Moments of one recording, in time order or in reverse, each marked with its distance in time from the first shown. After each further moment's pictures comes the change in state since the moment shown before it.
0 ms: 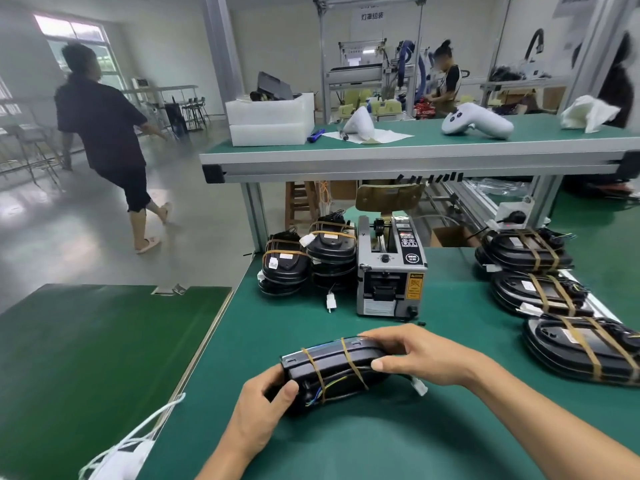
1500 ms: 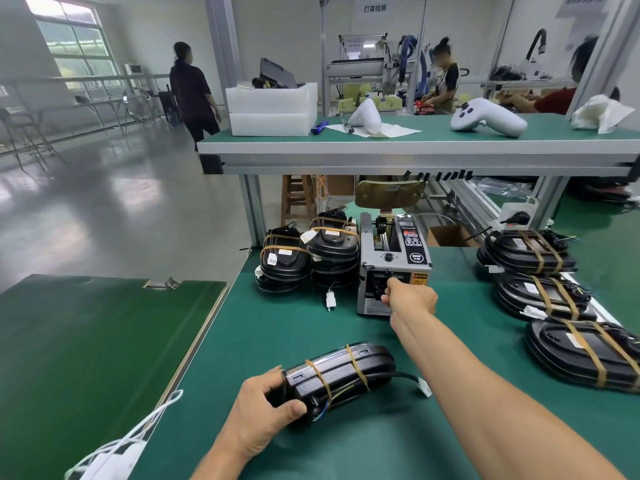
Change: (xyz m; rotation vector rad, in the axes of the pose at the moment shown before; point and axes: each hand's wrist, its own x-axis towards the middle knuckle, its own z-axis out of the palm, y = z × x) left_hand 0.005 -0.005 -0.003 -0.078 -0.057 0.008; right_hand 0.112 0.007 -0.016 0.840 1.335 0.649
